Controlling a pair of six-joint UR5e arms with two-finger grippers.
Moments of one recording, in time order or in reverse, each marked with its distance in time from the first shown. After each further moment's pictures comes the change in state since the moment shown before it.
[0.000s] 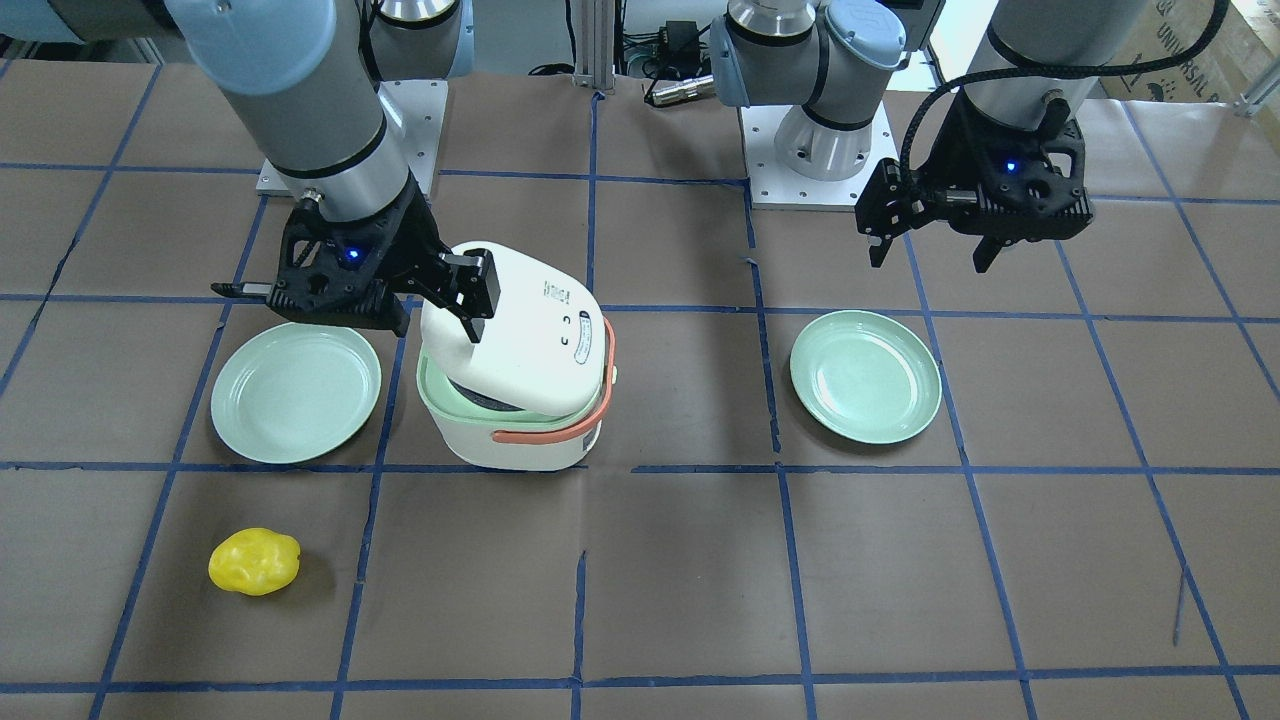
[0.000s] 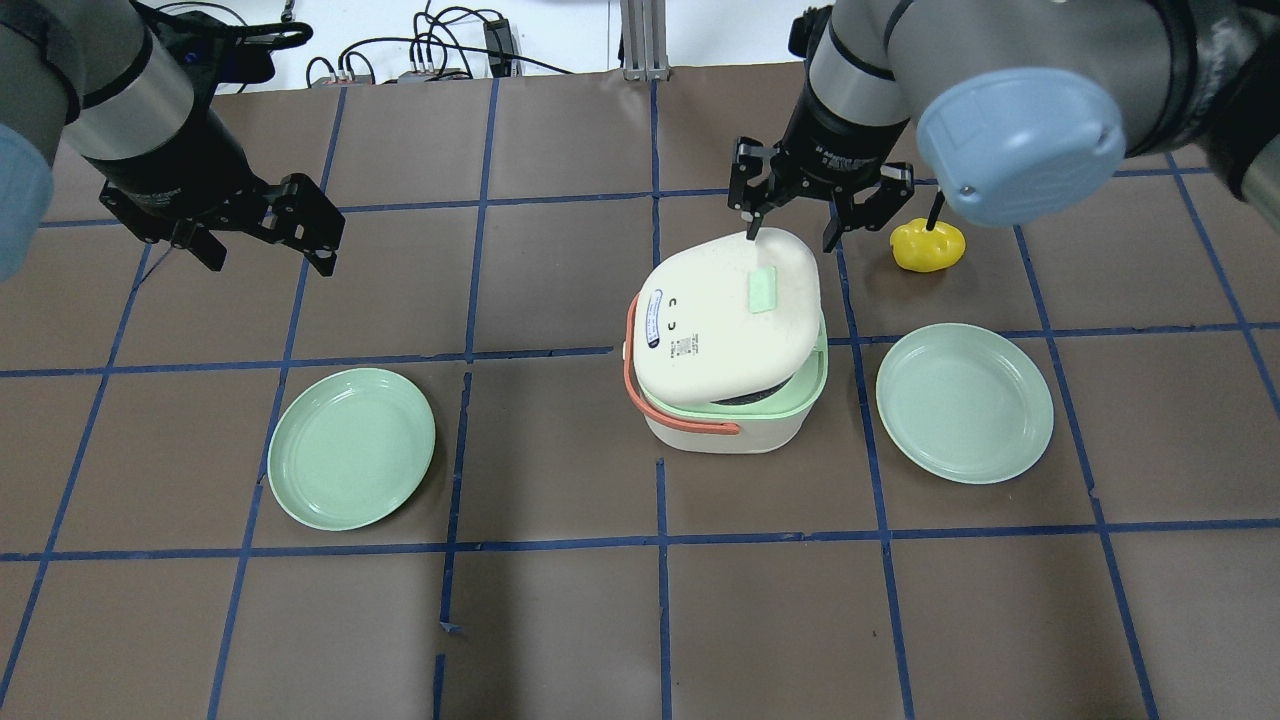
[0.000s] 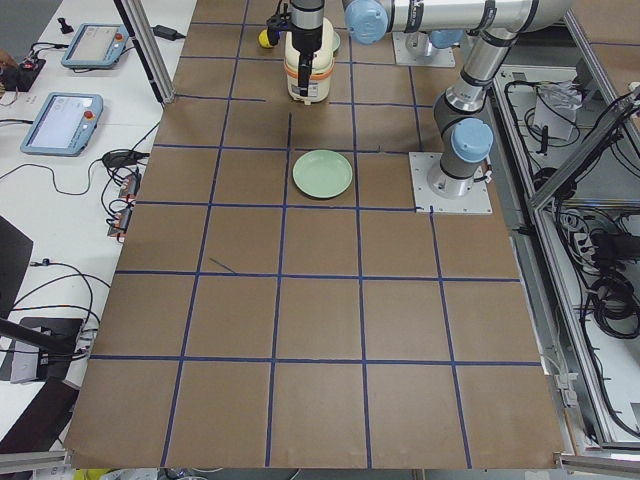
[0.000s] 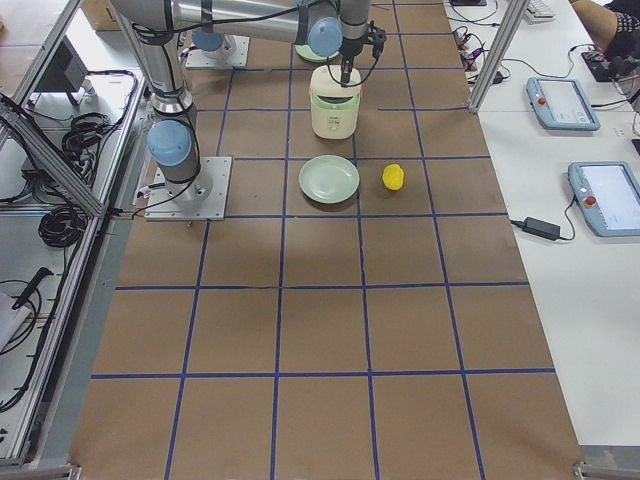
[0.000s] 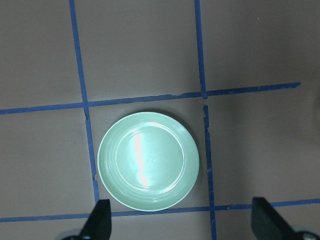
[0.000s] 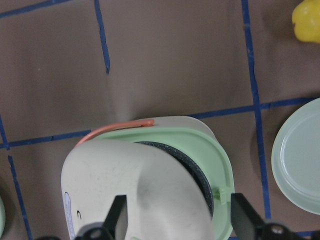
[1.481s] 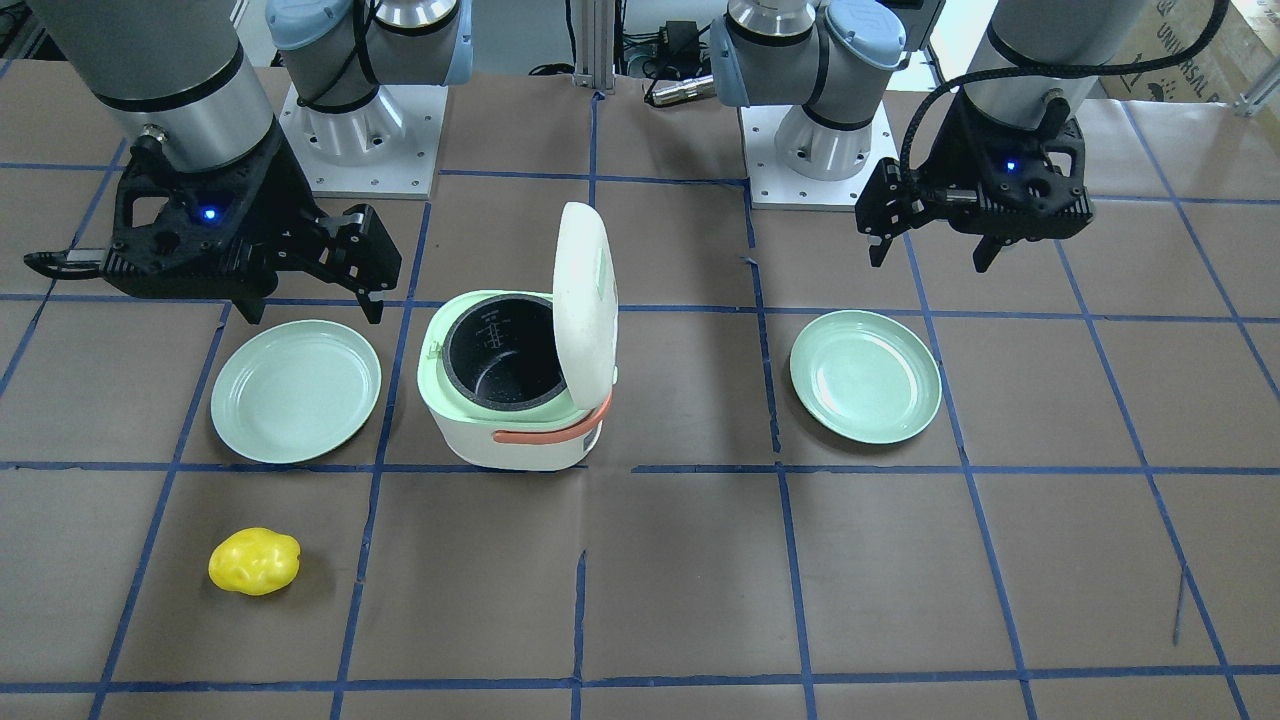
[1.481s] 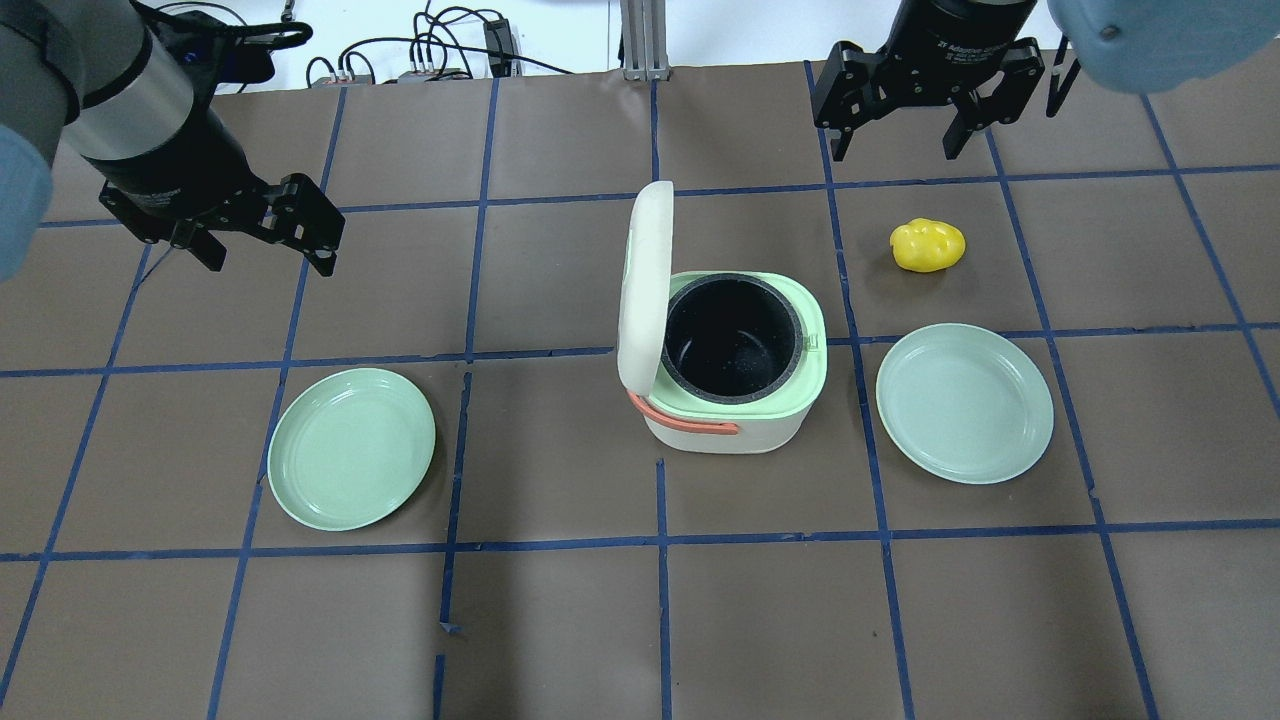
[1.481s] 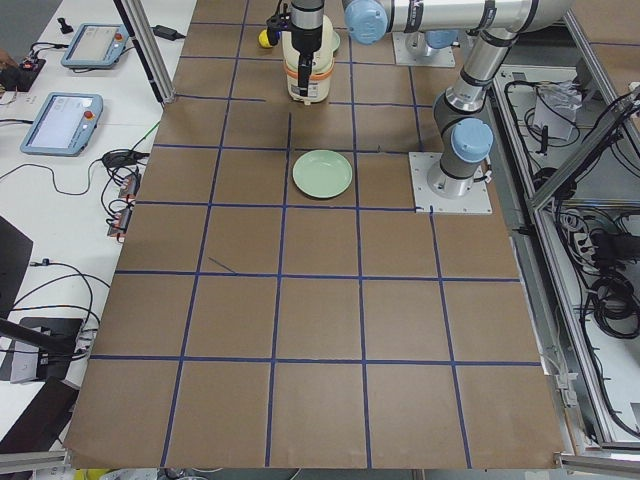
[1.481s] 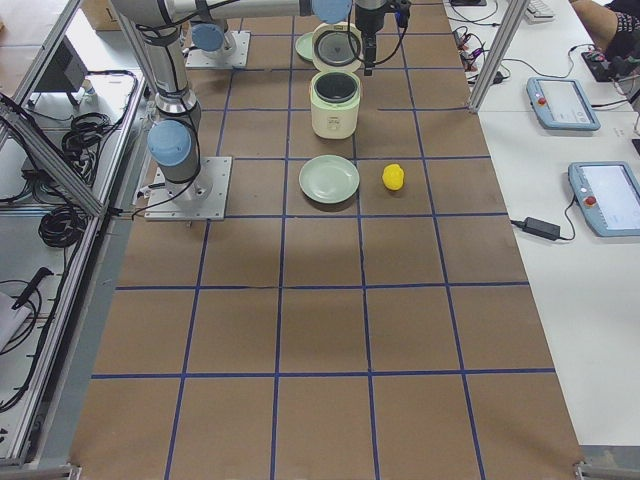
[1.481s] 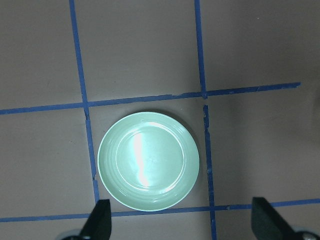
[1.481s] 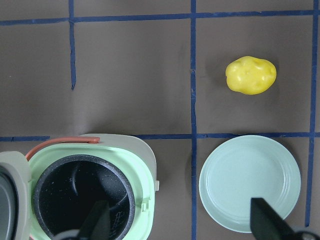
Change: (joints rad) left arm 0.000 0.000 0.000 0.000 0.000 -0.001; right arm -0.098 -0.003 -0.116 0.120 -0.081 -0.244
